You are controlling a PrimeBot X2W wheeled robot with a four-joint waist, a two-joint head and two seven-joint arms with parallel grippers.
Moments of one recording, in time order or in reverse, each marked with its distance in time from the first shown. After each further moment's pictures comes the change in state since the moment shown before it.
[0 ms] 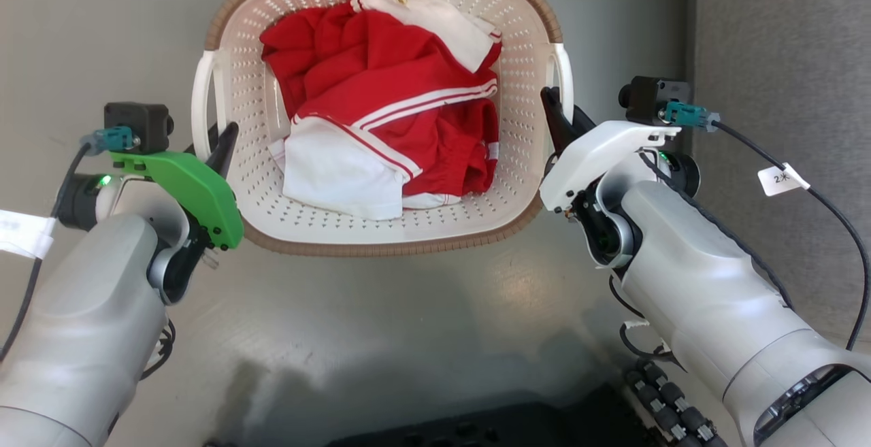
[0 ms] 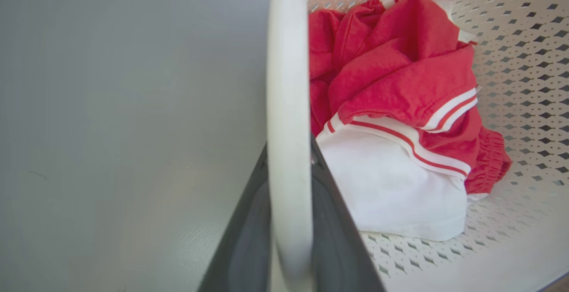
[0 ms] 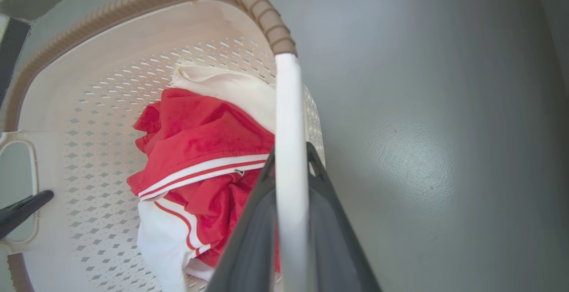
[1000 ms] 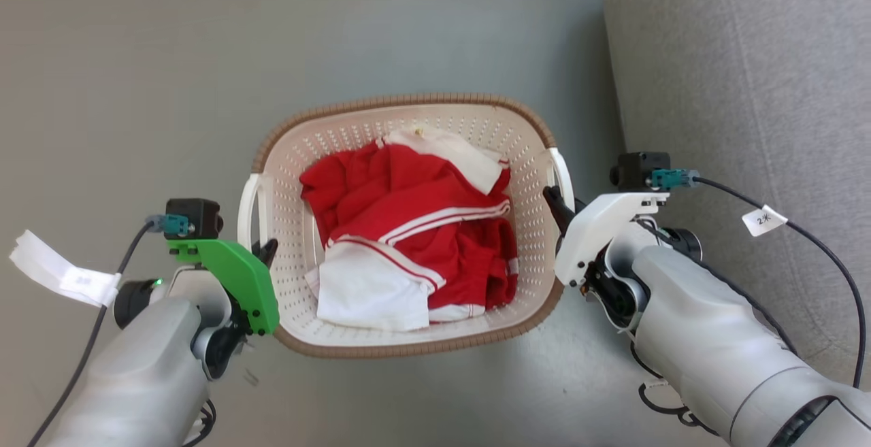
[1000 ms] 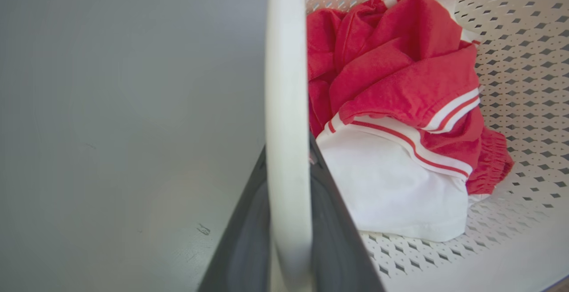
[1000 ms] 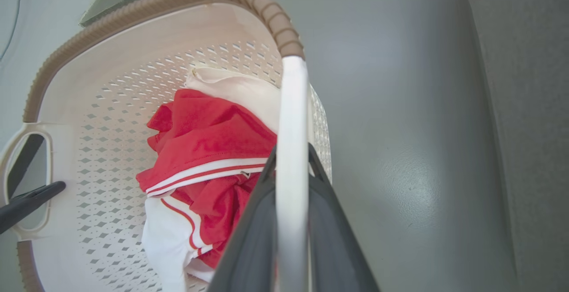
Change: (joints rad) left arm 0.122 -0.079 -0.104 0.128 -0.159 0.000 0.087; right arm 0.070 -0.007 0.149 0.159 0.117 0.110 0.094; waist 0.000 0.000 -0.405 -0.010
